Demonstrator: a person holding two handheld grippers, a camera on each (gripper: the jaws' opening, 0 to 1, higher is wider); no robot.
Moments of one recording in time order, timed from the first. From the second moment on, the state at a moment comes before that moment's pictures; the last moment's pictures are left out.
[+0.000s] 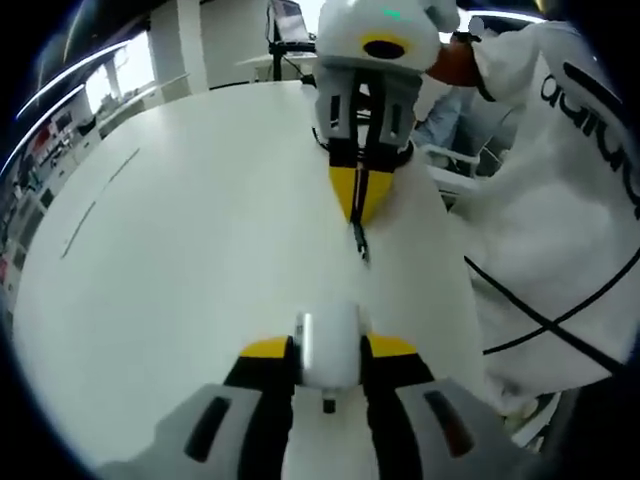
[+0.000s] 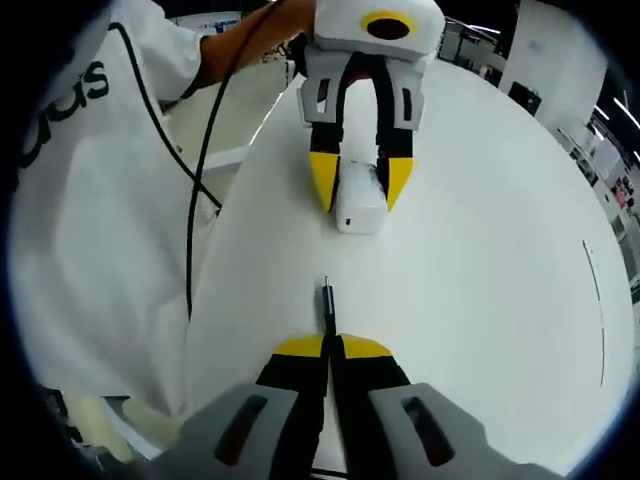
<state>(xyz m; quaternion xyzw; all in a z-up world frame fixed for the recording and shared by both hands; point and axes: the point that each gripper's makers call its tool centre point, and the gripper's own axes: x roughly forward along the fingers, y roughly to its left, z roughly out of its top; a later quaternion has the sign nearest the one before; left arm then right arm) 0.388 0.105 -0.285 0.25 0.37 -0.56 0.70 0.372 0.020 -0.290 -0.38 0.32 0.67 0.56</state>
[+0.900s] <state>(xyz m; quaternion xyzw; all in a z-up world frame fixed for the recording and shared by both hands) 0.376 0.086 -0.286 0.24 0.37 -0.57 0.70 0.379 0.046 -0.286 -0.35 0.31 0.67 0.58</state>
